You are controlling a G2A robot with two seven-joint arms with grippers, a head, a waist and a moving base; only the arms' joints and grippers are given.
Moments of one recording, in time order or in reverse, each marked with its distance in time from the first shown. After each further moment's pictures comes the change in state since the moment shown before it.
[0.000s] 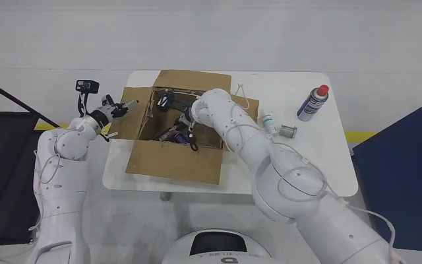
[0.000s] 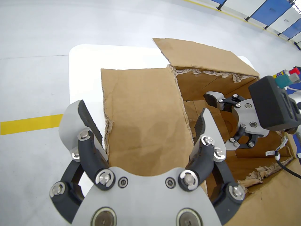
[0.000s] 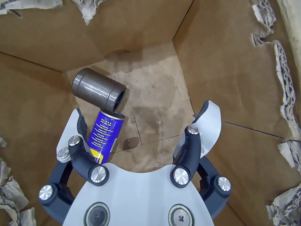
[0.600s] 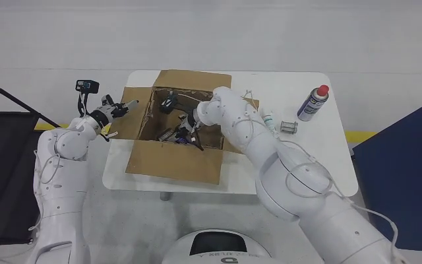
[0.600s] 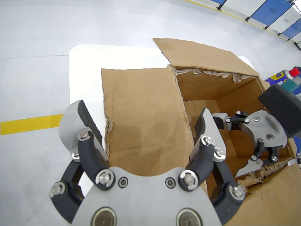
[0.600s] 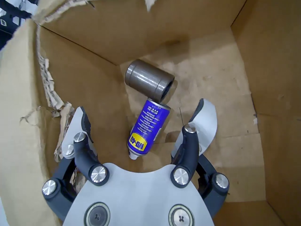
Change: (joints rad) left arm 0.000 0.000 0.000 0.000 0.000 0.000 0.000; right arm -0.005 0.033 0.118 -0.008 0.260 -0.192 0.301
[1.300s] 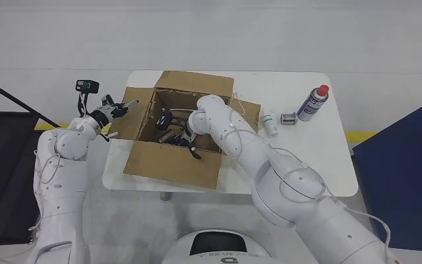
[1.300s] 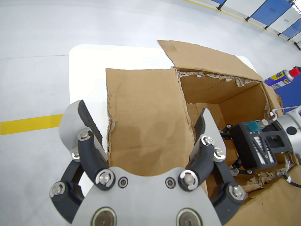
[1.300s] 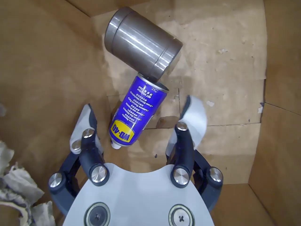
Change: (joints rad) left arm 0.000 0.000 0.000 0.000 0.000 0.000 0.000; right arm -0.049 -0.028 -0.082 -0.080 -0.188 0.130 0.049
